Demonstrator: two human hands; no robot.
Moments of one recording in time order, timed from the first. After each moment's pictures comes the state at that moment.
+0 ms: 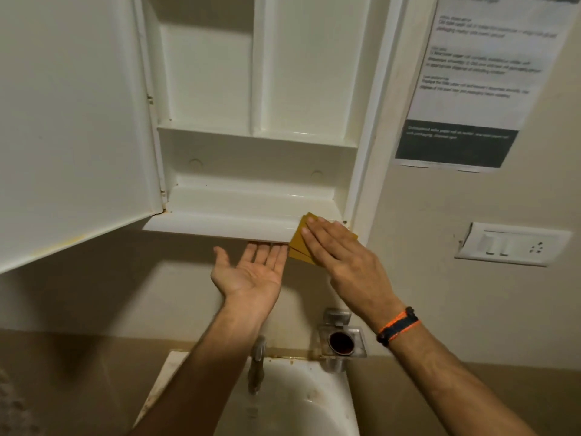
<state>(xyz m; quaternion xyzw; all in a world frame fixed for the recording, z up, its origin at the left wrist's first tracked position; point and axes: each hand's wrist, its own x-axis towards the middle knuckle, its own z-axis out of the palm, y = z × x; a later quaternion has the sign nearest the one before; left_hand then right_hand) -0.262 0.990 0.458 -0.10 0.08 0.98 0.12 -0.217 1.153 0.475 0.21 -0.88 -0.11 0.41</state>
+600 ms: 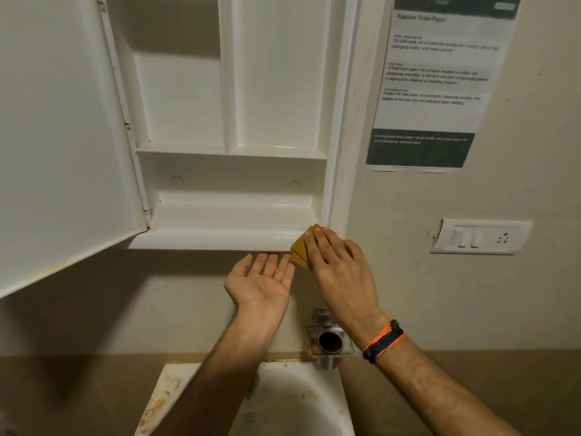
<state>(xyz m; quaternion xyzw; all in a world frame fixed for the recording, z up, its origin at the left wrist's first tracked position) -0.239 1.023 0.467 -0.11 0.15 0.97 0.15 -0.184 1.142 0.485 0.02 -0.93 -0.15 0.32</state>
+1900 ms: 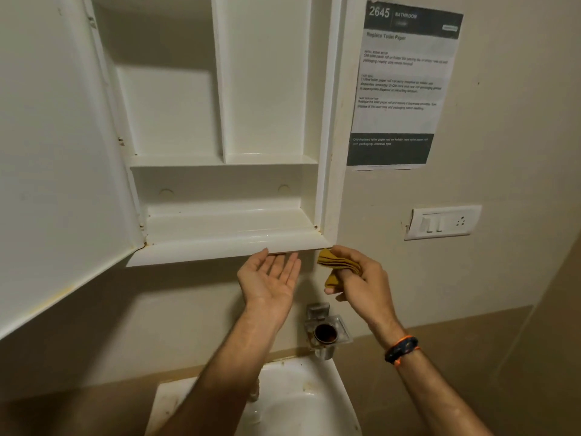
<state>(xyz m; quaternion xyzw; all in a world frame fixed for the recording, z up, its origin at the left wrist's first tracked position) -0.241 1.011 0.475 -0.07 0.19 0.95 0.24 -0.159 1.143 0.472 -0.15 -0.77 0.55 0.29</state>
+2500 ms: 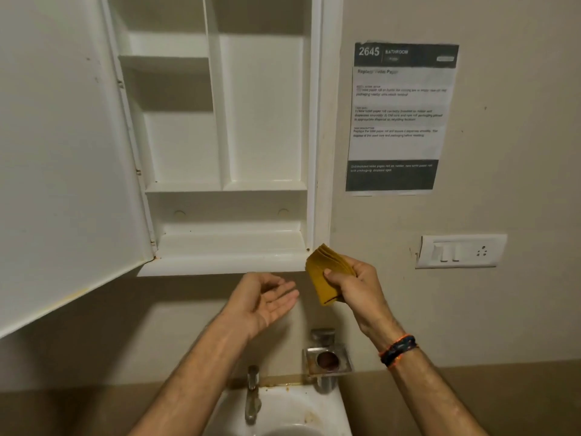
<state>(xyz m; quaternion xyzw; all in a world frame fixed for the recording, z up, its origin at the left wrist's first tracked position) -0.221 1.005 0.501 -0.05 0.46 0.84 0.27 -0.169 1.178 0.499 -0.04 -0.69 0.69 0.22</state>
